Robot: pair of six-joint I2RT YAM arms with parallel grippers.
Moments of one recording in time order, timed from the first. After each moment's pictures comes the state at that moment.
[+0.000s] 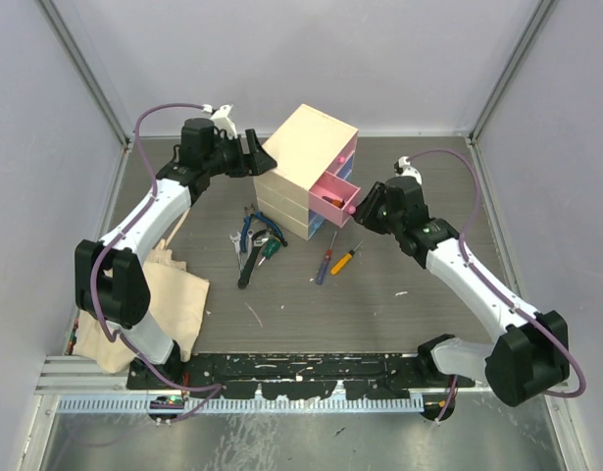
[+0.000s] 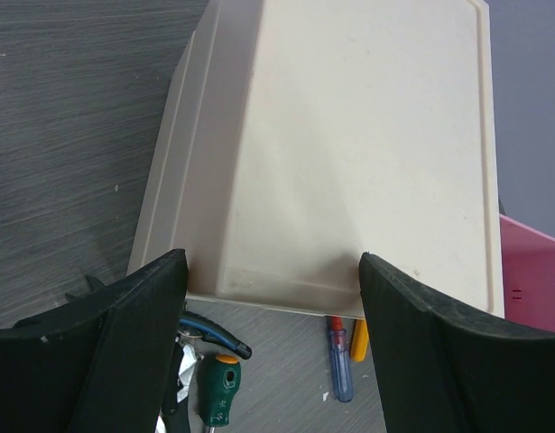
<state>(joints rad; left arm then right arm) -0.30 1.66 1.42 -0.17 0.40 -0.40 0.40 1.18 0.93 -0.32 0.05 0.72</state>
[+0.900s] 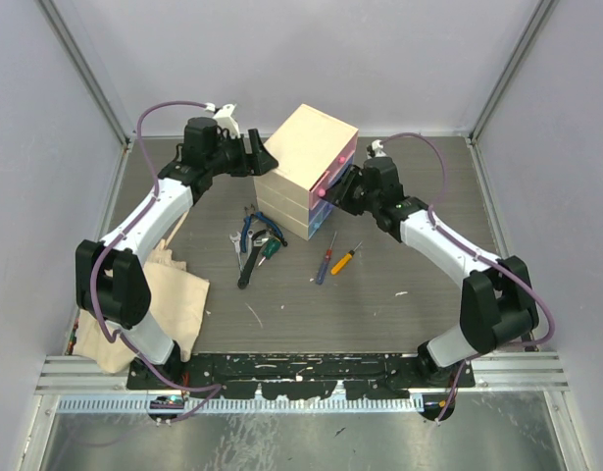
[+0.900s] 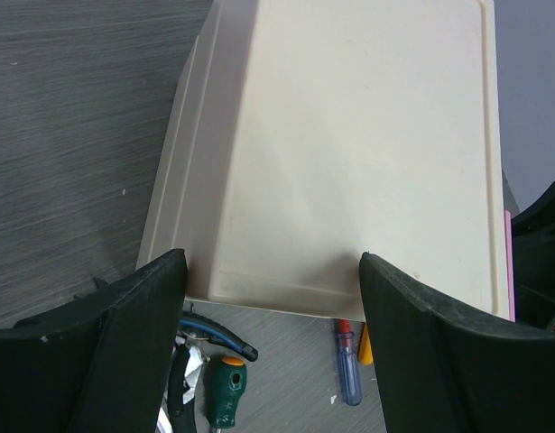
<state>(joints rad) -0.32 1.66 1.44 -0.18 0.37 -0.37 0.42 1.49 1.07 -0.09 -0.14 0.80</state>
